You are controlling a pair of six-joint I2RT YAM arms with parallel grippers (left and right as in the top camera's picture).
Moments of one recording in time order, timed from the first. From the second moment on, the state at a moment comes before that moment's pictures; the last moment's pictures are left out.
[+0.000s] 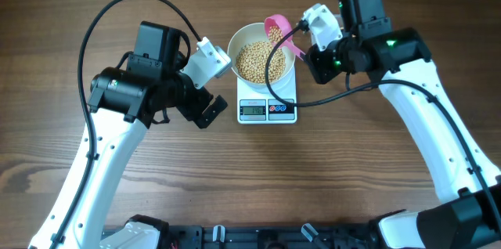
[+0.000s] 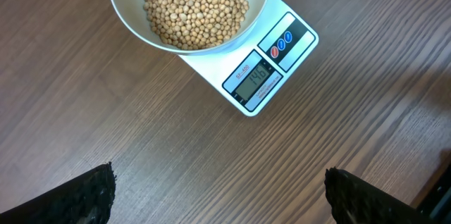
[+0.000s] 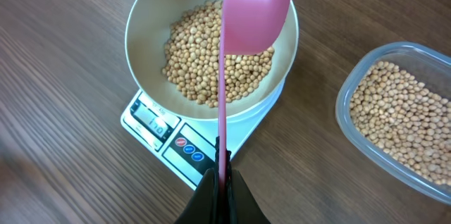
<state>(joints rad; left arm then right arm) -0.28 1.34 1.33 -1.07 0.28 0.51 0.31 1.59 1.48 -0.94 -0.27 -0.27</state>
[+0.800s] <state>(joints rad) -0.28 1.34 1.33 -1.07 0.28 0.51 0.33 1.59 1.48 -0.94 -0.22 -0.28</state>
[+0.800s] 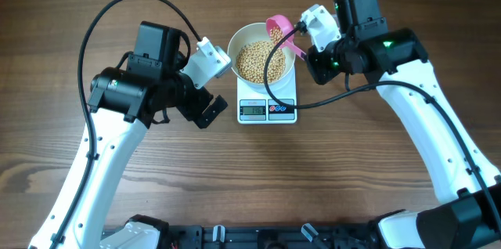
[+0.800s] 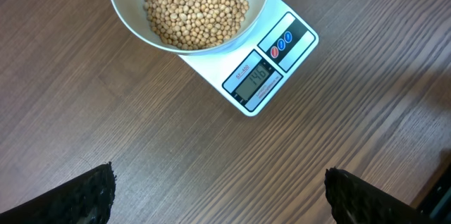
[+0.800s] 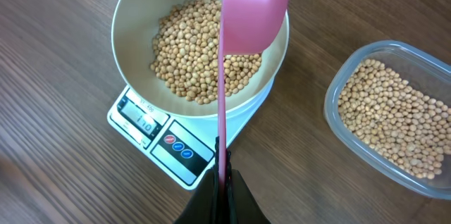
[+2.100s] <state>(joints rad) -0.28 1.34 1.33 -1.07 0.28 0.51 0.35 1.59 1.48 -0.94 -0.21 -0.25</state>
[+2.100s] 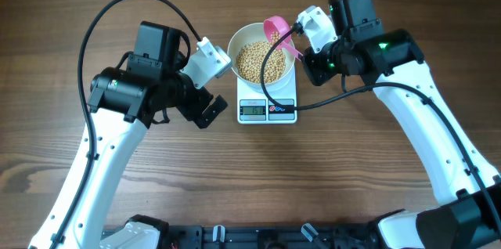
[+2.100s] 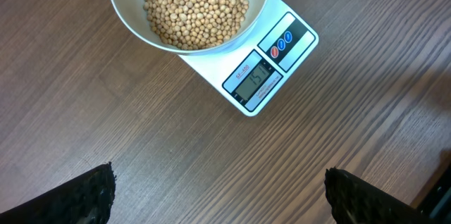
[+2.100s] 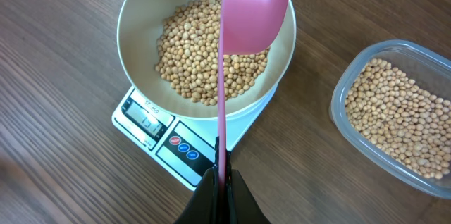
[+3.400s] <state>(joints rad) -0.28 1.34 1.33 -1.07 0.28 0.51 0.23 1.59 1.48 -0.91 -0.35 -0.07</state>
